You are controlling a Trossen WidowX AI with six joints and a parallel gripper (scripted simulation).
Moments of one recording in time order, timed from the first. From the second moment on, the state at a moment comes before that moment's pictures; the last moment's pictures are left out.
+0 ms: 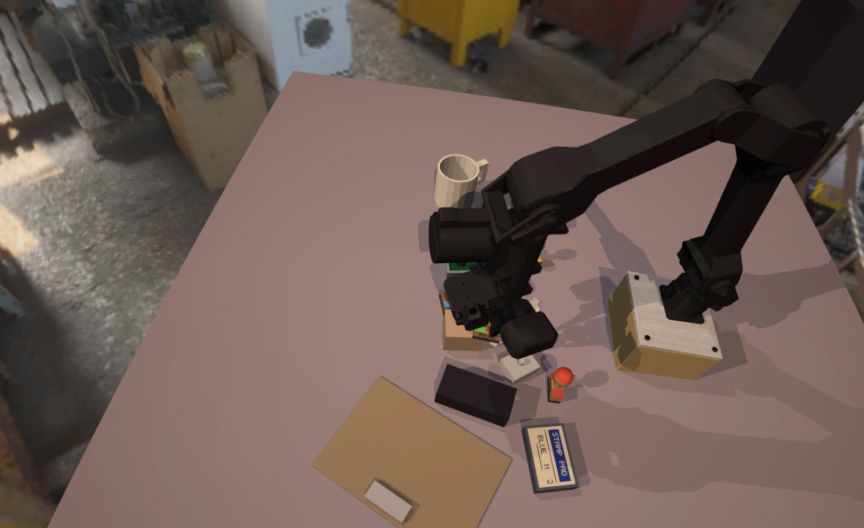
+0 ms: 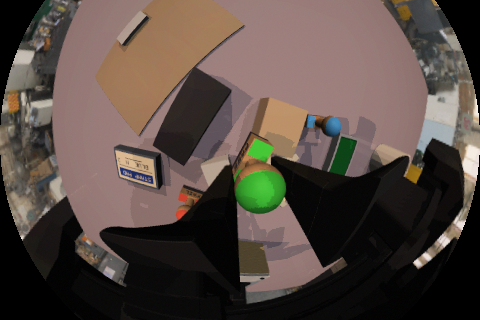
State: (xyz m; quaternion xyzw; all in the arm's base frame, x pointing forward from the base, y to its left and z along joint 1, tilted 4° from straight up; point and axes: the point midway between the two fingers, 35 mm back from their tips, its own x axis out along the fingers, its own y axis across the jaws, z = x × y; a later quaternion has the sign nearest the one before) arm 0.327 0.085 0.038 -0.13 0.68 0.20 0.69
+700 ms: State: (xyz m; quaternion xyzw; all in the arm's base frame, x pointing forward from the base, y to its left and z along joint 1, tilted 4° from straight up) arm 0.340 0.106 0.016 -0.13 0.68 0.20 0.69
